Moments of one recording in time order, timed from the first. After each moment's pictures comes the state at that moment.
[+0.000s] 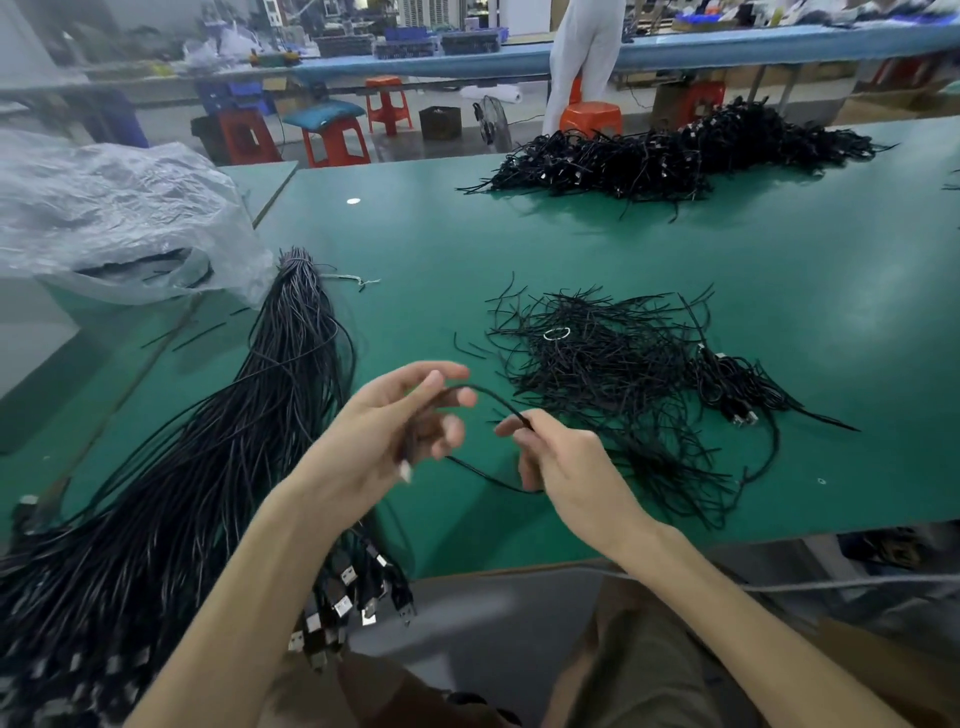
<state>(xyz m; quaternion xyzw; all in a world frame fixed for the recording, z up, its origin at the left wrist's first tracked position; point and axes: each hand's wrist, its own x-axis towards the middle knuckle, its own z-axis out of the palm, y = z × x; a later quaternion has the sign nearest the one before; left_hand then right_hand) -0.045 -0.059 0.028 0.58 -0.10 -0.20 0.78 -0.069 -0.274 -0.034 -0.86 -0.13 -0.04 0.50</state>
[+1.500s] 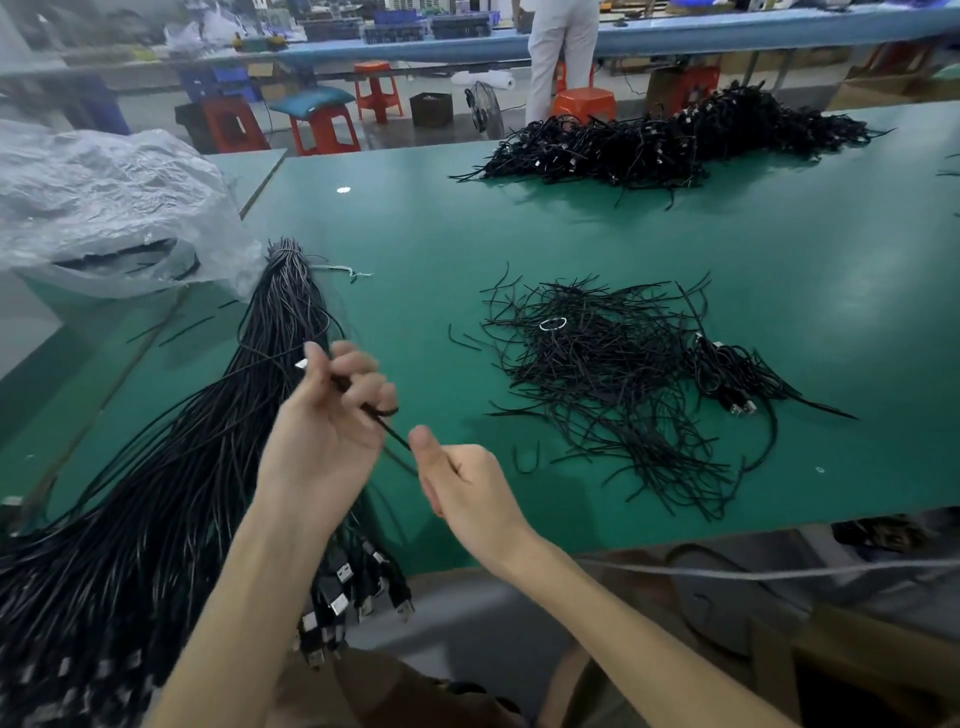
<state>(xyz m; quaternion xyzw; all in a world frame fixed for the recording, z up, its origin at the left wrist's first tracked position) -0.042 -0.038 0.017 0.34 -0.08 -0.11 0.93 -0.080 -0.181 -0.042 -0.74 -0.12 0.00 0.66</state>
